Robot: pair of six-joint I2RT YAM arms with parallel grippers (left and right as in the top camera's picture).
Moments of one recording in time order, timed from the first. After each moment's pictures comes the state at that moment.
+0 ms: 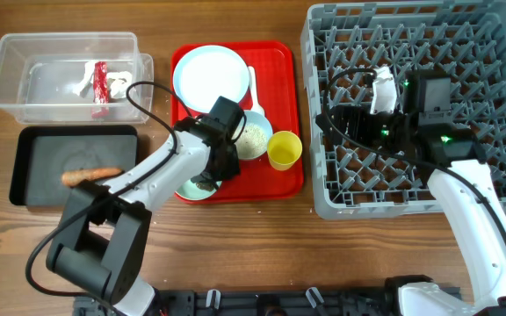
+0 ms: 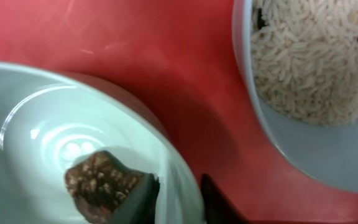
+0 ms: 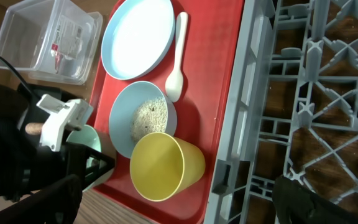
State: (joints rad) left arm -0.50 1.75 1.07 -0.78 0.00 -0.65; right arm 0.08 1.32 1.03 -0.61 -0.54 0.18
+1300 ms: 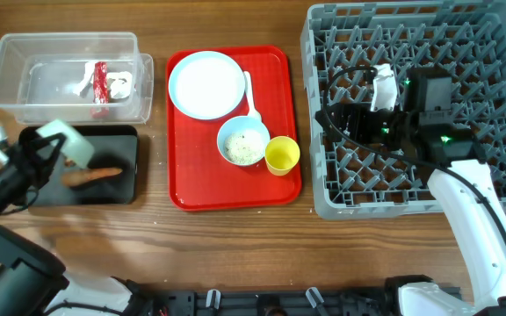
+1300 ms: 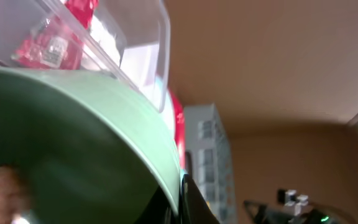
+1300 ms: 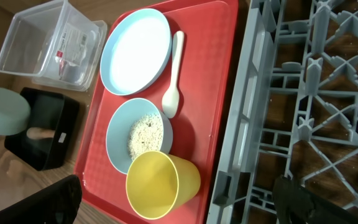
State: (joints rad) left arm 0.93 1.76 1.07 -0.79 1.34 0.17; right arm 0.08 1.32 1.03 -0.57 -0.54 0.18
